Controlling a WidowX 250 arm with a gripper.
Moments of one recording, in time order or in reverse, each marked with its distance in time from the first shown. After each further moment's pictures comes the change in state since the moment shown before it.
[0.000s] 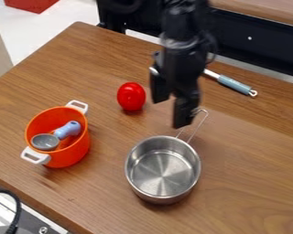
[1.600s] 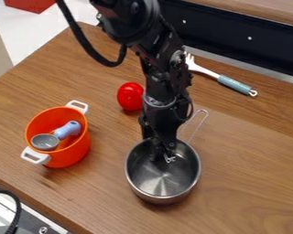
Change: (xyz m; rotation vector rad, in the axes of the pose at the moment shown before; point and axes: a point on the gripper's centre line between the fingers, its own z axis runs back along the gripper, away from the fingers) arm -0.017 -0.012 -0.060 0.069 -0.004 -0.120
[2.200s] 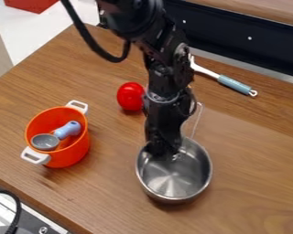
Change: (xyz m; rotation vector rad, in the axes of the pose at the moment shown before) arm 0.005 -0.006 0.007 -0.051 0.031 0.071
